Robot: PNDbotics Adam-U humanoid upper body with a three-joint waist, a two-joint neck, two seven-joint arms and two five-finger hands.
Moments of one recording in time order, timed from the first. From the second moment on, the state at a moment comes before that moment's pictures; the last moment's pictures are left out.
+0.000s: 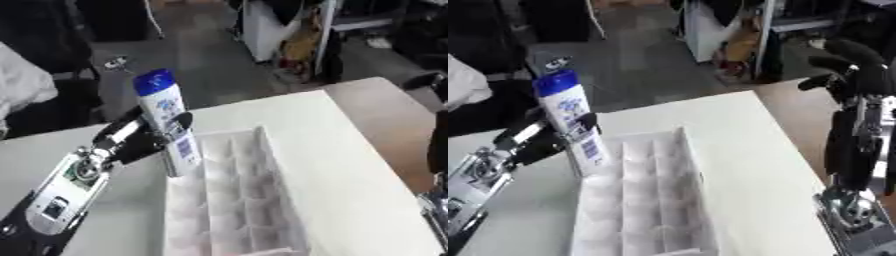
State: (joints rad) left arm -0.82 0.42 -0.34 -1.31 -0.10 -0.15 -0.24; right arm -0.42 -0.44 0.07 -1.98 0.06 -0.31 -0.46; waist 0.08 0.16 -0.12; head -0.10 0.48
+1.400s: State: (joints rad) left arm -0.83 0.41 -0.32 -1.22 -0.21 -0.27 -0.39; right arm -0.43 -0.43 0.07 -1.98 0.06 -0.31 -0.46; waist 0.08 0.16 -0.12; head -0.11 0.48
